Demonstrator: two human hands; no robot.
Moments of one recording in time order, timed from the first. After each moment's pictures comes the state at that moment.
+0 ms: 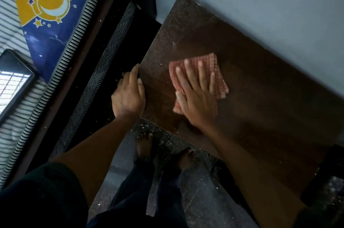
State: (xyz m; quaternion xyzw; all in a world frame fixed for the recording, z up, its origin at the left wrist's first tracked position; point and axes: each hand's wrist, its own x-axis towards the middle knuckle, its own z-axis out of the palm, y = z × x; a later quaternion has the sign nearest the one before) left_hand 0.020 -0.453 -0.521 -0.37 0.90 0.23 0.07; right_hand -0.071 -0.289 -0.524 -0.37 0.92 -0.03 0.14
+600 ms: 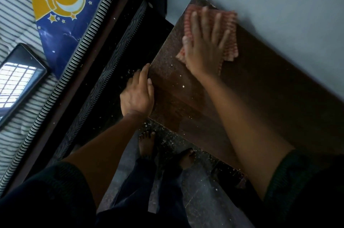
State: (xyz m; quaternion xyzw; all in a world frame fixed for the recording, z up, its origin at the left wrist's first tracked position) left_hand 0.019 -0.455 -0.519 -0.37 0.90 0.24 0.08; right_hand -0.163 -0.382 -0.525 -0.27 0.95 -0.02 0.12
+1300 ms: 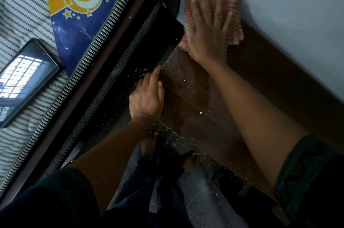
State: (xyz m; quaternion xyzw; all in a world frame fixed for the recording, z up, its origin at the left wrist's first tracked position) left_hand 0.021 -0.458 -0.523 -0.36 0.90 0.24 0.06; right_hand -0.180 -0.425 -0.523 -0.34 0.93 -0.01 0.12
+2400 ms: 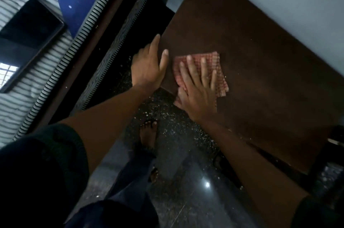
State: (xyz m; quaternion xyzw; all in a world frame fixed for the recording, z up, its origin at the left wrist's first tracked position) left_hand 0.037 -0.464 -0.528 -0.31 0.90 0.31 0.02; right_hand 0.012 -0.301 -0.527 -0.36 0.93 -0.01 0.12
